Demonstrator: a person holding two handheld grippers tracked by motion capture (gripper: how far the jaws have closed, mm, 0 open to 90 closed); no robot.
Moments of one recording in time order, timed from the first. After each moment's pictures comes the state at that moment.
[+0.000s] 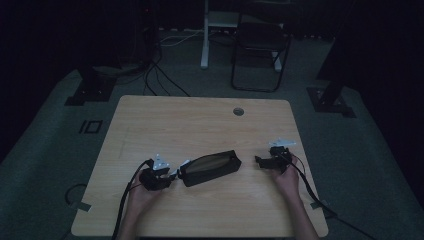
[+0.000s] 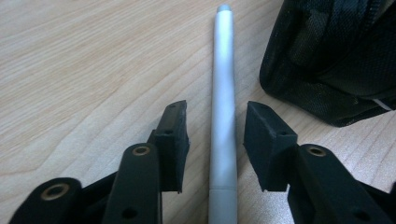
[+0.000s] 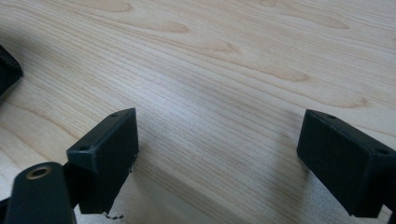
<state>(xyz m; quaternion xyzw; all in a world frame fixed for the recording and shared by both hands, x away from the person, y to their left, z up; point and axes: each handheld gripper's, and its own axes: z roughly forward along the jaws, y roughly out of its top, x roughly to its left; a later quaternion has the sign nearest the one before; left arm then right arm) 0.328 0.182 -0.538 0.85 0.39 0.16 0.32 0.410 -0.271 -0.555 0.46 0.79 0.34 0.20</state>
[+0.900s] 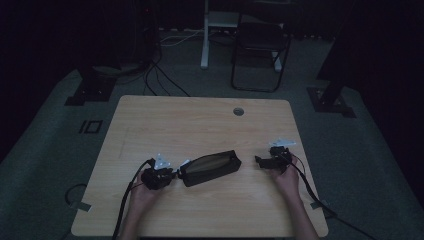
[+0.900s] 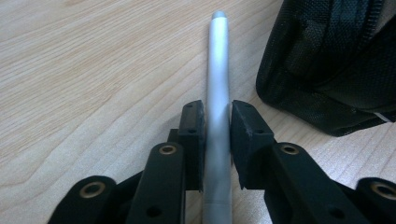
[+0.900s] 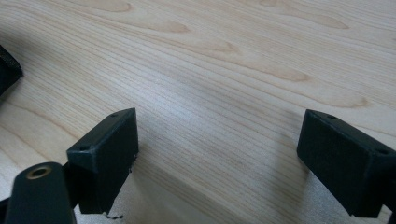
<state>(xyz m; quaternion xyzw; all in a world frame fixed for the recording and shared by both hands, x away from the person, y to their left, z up) 0.330 0.179 -0.539 0.85 0.39 0.16 0.33 0.410 -0.271 -0.555 0.46 0.79 0.34 0.20</state>
